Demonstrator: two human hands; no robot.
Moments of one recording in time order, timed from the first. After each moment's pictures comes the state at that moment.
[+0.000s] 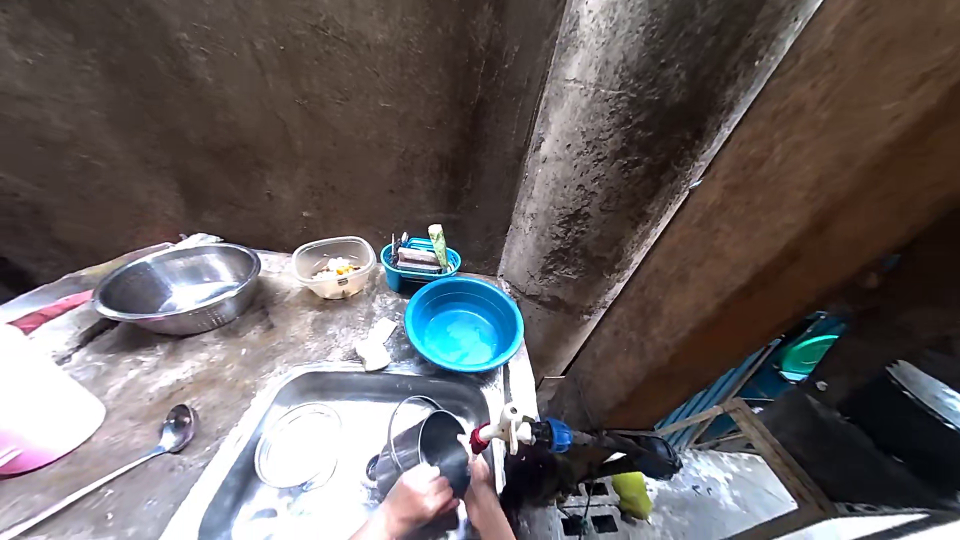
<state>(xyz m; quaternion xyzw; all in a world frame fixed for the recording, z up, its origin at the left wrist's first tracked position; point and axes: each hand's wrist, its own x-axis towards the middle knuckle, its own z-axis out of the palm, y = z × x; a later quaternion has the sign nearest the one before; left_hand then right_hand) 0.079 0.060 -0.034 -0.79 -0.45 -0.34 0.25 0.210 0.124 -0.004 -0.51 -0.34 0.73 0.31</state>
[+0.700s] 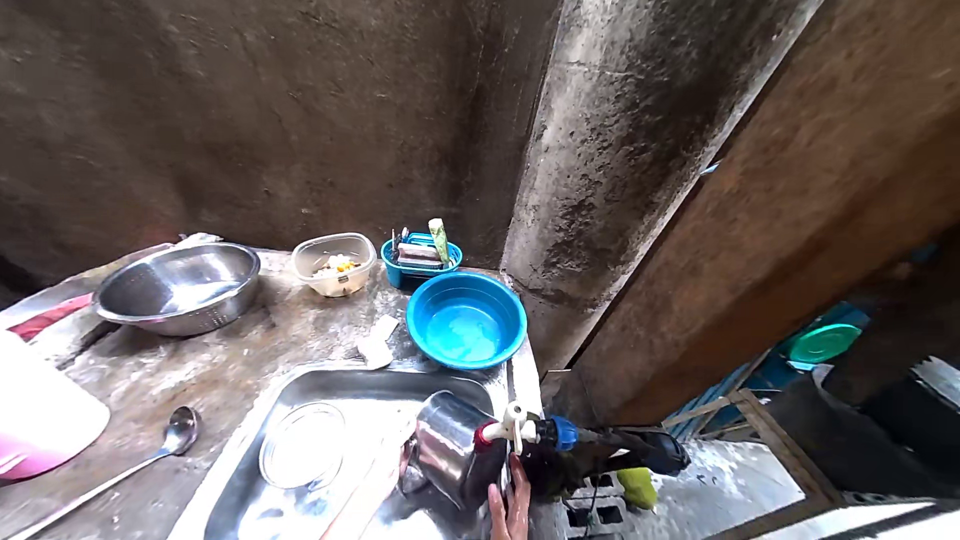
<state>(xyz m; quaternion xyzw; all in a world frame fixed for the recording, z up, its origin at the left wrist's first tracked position) 0.043 0.078 -0.011 -0.19 -0.54 -0.67 -0.47 0.259 0.067 0.007 -0.45 -0.58 0.45 0.51</state>
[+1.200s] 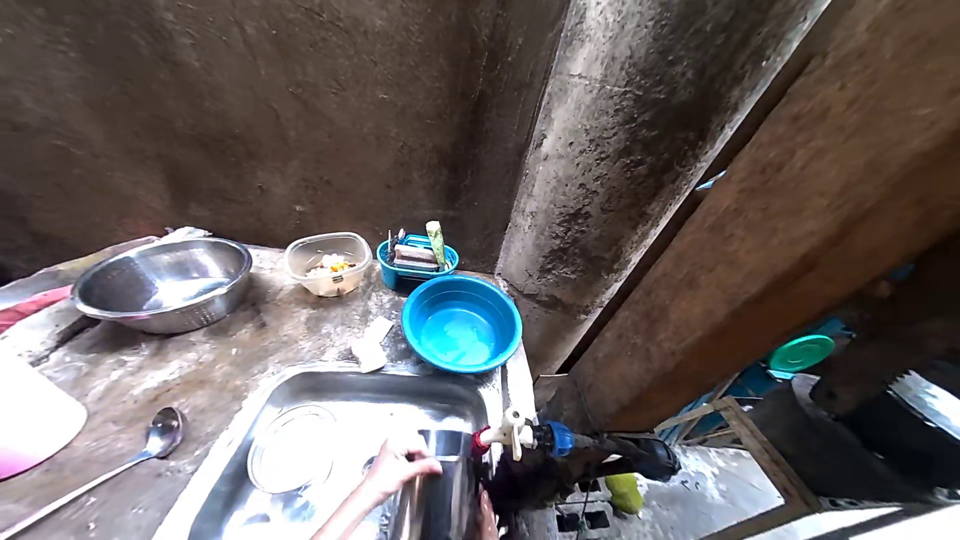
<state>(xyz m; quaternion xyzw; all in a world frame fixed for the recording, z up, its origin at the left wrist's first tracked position) 0.052 0.059 0.032 -0.59 -0.52 -0.57 -0.26 0.249 0.050 0.014 -0.49 -0.37 0.69 0.38</state>
